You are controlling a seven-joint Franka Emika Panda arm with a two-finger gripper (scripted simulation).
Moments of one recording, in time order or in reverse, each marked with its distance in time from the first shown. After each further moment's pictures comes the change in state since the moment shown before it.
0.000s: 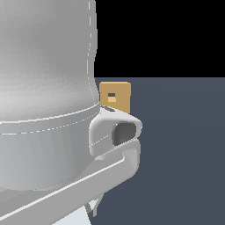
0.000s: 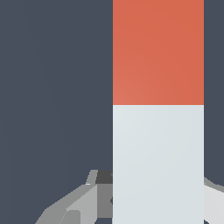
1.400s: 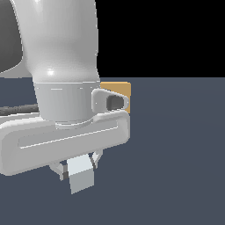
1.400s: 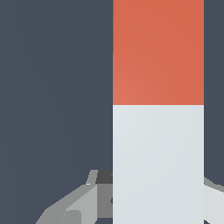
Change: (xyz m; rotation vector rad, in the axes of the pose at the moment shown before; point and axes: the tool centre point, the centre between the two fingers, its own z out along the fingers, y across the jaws) arm 0.068 0.034 -0.013 0.001 0.001 0.117
